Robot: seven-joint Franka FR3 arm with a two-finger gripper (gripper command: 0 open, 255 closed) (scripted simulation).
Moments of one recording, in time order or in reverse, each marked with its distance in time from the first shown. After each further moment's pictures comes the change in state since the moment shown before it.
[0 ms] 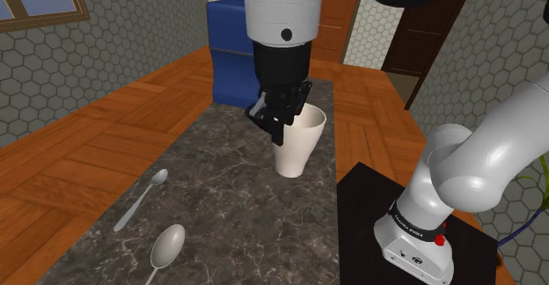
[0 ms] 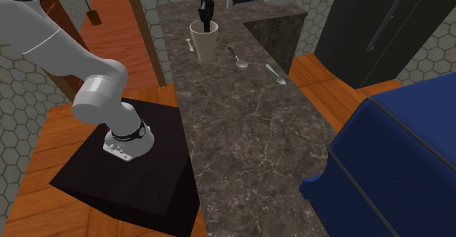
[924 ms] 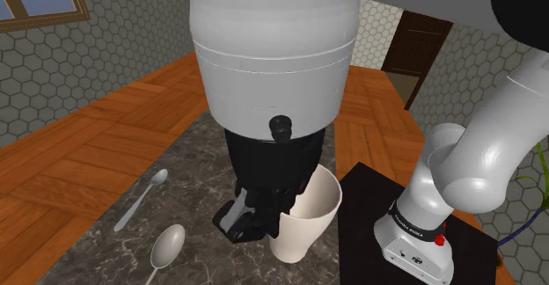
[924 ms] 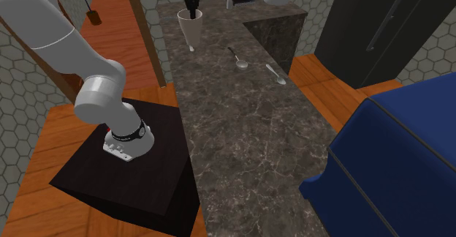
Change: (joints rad) arm 0.071 0.185 0.262 0.165 -0.009 0.006 0.356
